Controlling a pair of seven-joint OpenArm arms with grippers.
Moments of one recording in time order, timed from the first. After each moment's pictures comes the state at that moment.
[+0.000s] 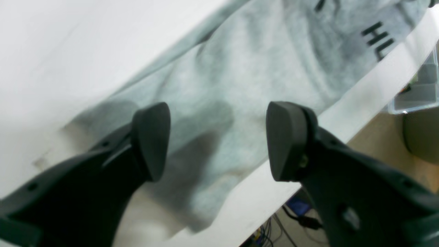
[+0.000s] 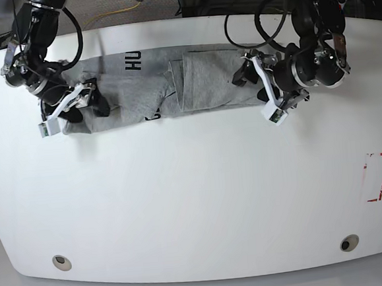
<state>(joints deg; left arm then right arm) 7.3 -10.2 -5.4 111.3 -36.9 -30.7 78.6 -11.1 12.5 30.5 96.9 48.6 34.6 -63.3</state>
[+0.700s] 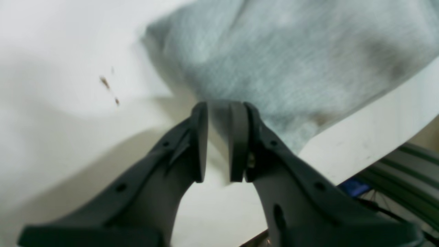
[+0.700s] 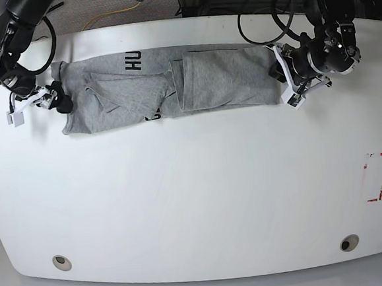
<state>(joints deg) 11.9 -12.6 -10.9 107.8 -27.3 -37.0 73.6 -6.6 17.3 43.9 77.3 50.6 35.1 -69.5</state>
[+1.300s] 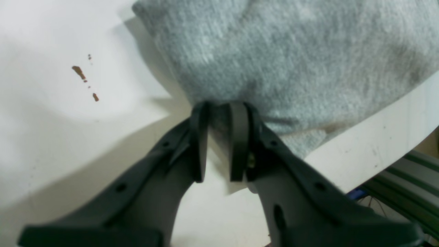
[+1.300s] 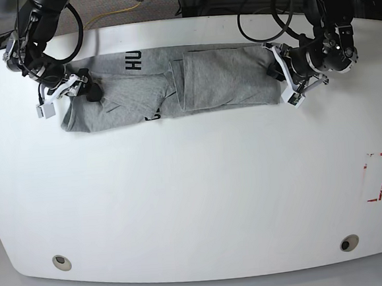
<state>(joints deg) 11.9 -12.9 -10.8 102.9 -27.0 -37.2 69.1 -9.7 9.7 38.4 83.3 51.0 37.1 -69.0</state>
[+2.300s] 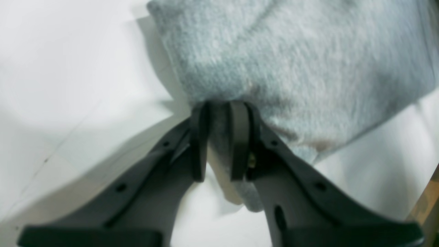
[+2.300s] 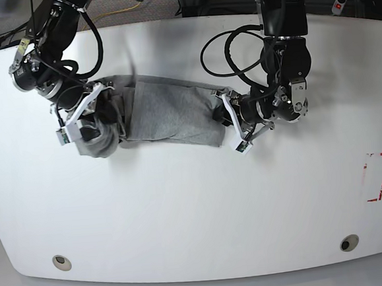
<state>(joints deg) -6.6 0.3 -1.6 78.9 -17.9 -37.6 59.9 -8.1 1.8 31.1 112.6 46.6 33.6 -78.6</state>
